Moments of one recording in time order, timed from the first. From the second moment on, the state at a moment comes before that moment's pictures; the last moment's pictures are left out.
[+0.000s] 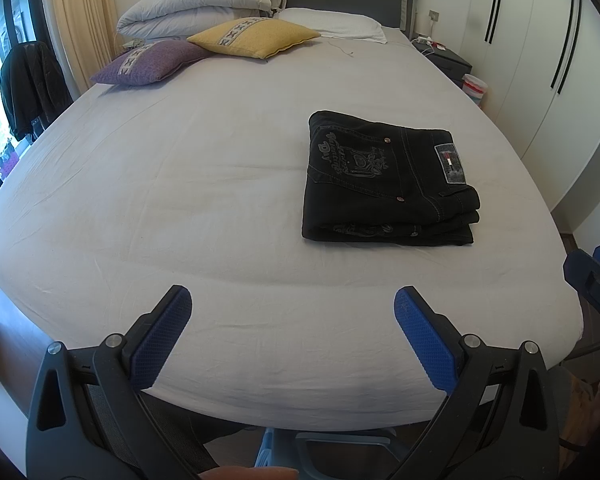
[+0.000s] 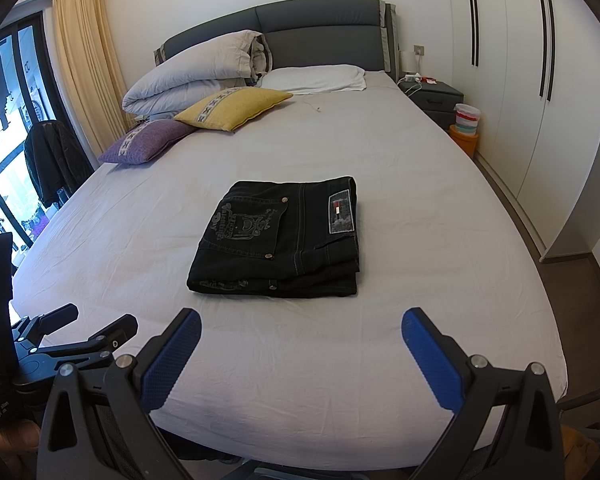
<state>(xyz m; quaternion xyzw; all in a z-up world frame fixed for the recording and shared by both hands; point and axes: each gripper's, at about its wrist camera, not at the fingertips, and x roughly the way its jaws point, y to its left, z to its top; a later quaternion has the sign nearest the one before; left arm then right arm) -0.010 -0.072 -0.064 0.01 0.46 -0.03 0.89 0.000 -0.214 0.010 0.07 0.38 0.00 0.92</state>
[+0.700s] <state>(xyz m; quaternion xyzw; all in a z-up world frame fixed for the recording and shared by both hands) -0.008 -0.074 -0.064 0.01 0.46 -0.03 0.89 0.001 -0.216 0.011 0.07 0.38 0.00 0.92</state>
